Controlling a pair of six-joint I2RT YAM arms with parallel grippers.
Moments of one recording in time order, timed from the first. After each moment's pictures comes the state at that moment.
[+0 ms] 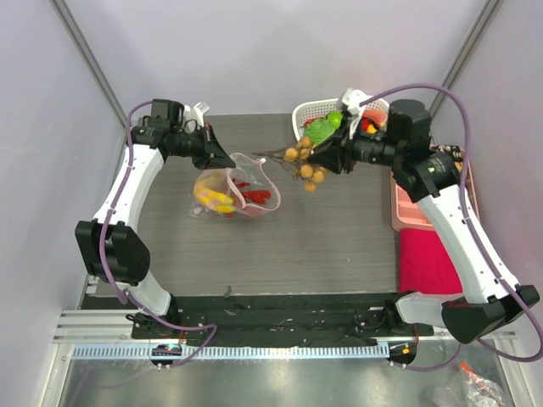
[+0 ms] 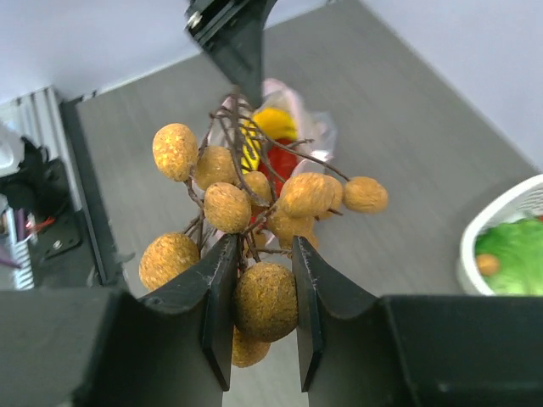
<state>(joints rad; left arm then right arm) -0.13 1.65 1.64 -0.86 0.81 -0.42 0.33 1.25 1.54 -0.55 -0.73 -0.17</state>
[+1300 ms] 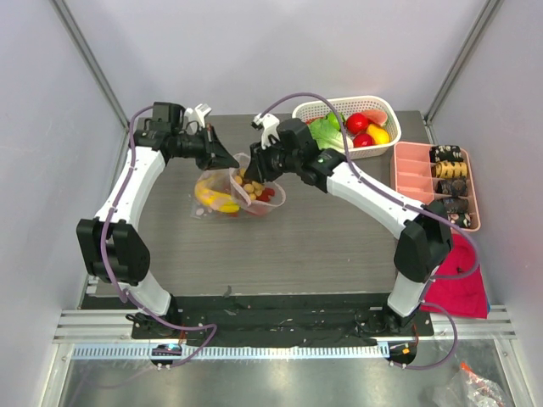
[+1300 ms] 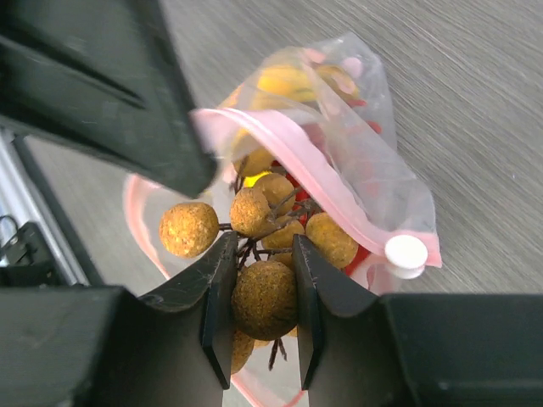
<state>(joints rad) -0.13 1.65 1.59 -0.78 0.89 -0.48 0.71 1.75 1.62 -0.36 -0.31 0.17</state>
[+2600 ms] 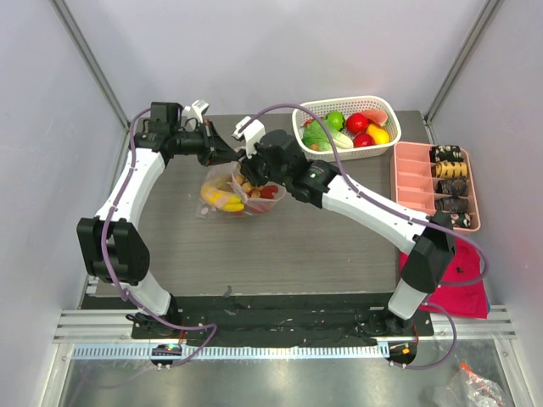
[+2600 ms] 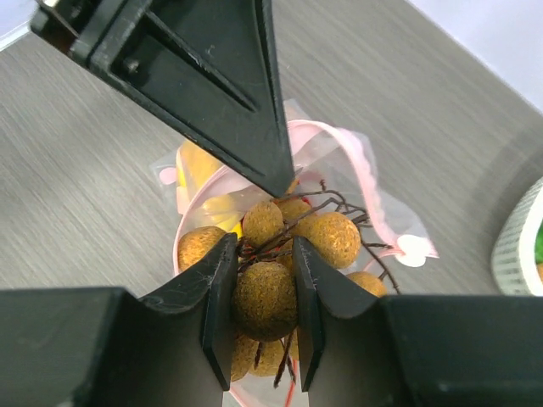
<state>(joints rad) -0.12 1.65 1.55 -0.62 0.97 -0.63 0.88 1.68 1.59 -0.31 0.09 -0.05</state>
